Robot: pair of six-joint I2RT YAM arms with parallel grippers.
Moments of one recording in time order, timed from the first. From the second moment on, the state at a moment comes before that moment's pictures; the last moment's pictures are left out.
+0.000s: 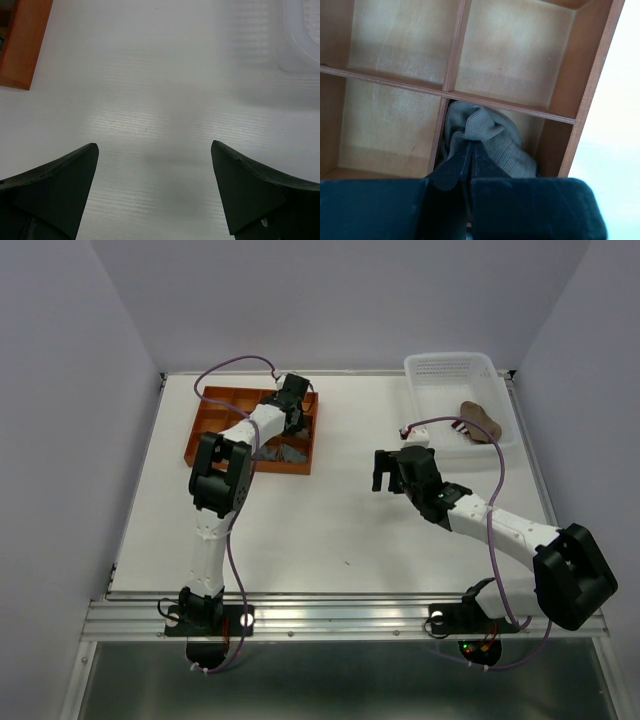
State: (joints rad) left arm -0.40 2.26 1.81 -0.44 -0.28 -0.46; right arm 0.60 1.31 0.74 0.01 0.38 0.37
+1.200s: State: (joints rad) left arm -0.39 1.26 1.18 -0.22 -0.27 -0.47; right arm 0.43 1.37 0.98 0.00 0.57 0.32
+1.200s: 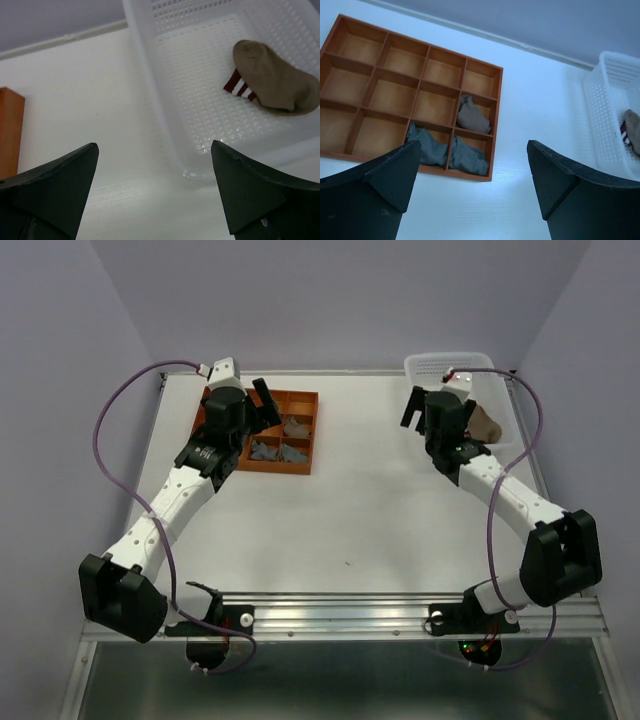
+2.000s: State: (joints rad) left arm -0.35 1.26 1.11 -0.19 -0.32 -0.49; right arm 0.00 2.26 1.82 -0.33 0.54 0.24
